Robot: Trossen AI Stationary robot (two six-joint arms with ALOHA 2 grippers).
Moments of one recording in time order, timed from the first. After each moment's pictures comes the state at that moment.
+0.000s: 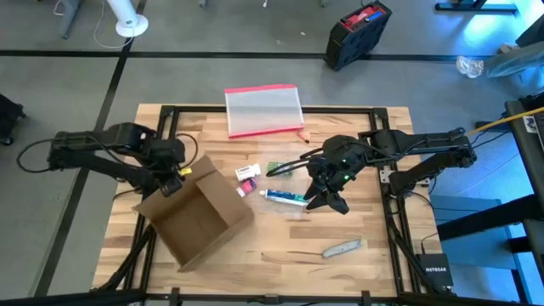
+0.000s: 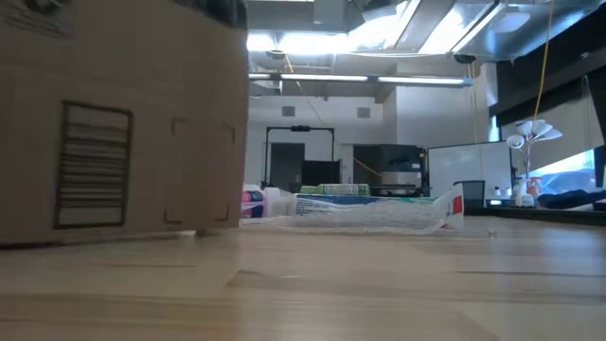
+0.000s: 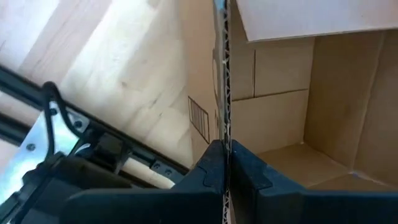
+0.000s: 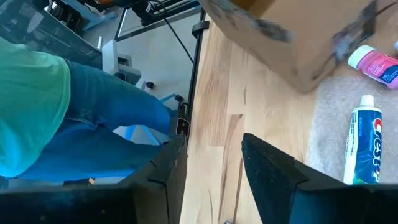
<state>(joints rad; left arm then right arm) -0.01 0.94 1.14 -1.56 0.13 -0.70 0.14 1.37 1.50 -0.83 -0.43 0.38</state>
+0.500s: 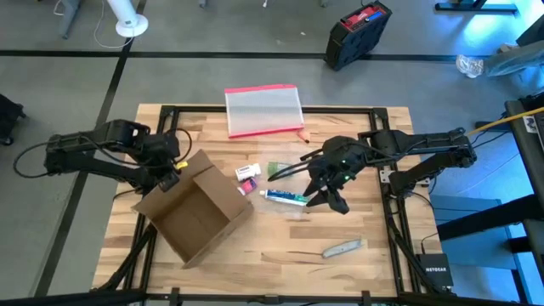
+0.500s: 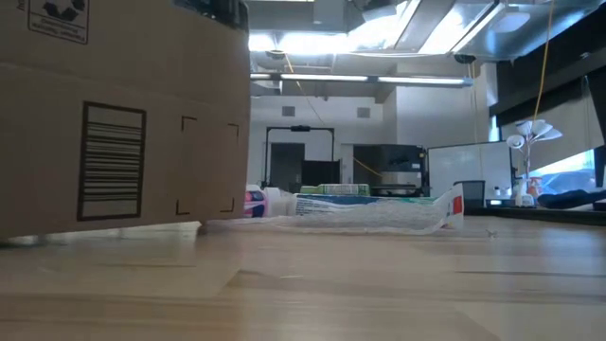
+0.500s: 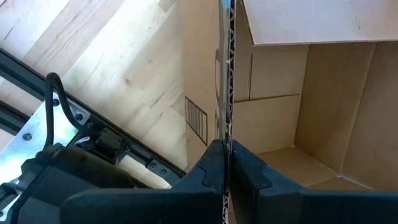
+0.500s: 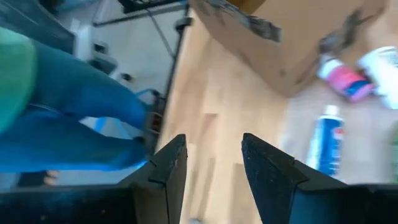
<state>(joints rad) 0.06 0.89 1.14 -1.57 0.14 -0.73 0.14 1.37 1.50 -0.87 -0.34 0.24</state>
